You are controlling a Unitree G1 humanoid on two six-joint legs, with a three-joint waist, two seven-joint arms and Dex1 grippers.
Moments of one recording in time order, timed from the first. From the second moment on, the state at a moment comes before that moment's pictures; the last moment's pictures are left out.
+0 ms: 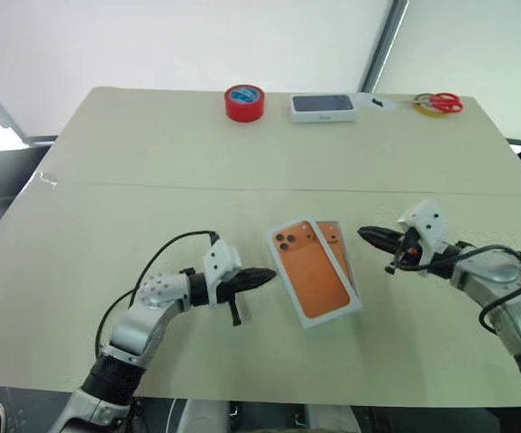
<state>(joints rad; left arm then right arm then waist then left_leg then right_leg) -0.19 0.42 -0.25 -0.13 -0.32 0.21 -0.97 -0.17 -0.87 0.00 -0.11 0.46 0.25 0.73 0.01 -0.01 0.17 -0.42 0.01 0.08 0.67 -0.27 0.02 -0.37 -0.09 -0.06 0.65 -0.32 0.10</state>
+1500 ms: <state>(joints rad) -0.48 0.13 -0.19 0.15 -0.25 0.18 -0.80 -0.23 -0.72 -0.10 -0.10 0.32 0.25 0.84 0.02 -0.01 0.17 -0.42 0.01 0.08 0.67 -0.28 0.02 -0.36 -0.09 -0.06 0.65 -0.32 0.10</state>
